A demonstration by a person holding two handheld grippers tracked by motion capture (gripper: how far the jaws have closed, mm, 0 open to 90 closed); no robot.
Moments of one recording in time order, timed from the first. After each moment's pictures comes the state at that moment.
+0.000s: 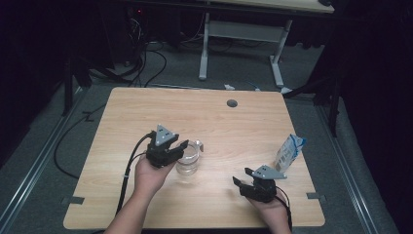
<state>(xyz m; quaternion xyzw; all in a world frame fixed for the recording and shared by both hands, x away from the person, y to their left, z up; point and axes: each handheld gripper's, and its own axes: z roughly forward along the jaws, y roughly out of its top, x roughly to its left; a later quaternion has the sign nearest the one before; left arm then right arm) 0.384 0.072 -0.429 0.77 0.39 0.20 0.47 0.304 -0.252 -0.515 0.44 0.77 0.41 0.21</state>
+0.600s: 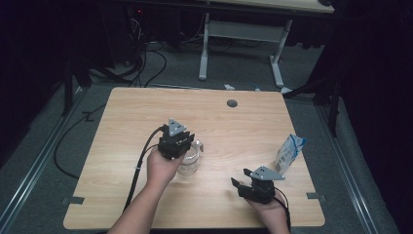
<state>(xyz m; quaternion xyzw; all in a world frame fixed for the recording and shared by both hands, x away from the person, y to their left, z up) 0.408 0.044 -0.433 0.78 0.40 0.19 0.44 0.301 -0.247 -0.514 0.44 0.77 0.41 0.21</state>
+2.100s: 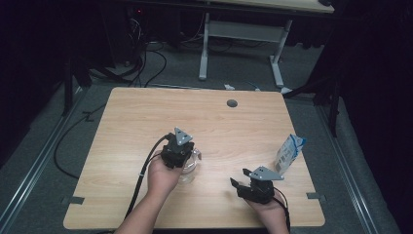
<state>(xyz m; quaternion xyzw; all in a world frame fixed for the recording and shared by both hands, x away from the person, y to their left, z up) 0.384 0.038 -0.435 0.80 0.40 0.21 0.40 0.301 -0.243 -0.513 0.43 0.78 0.41 0.21</state>
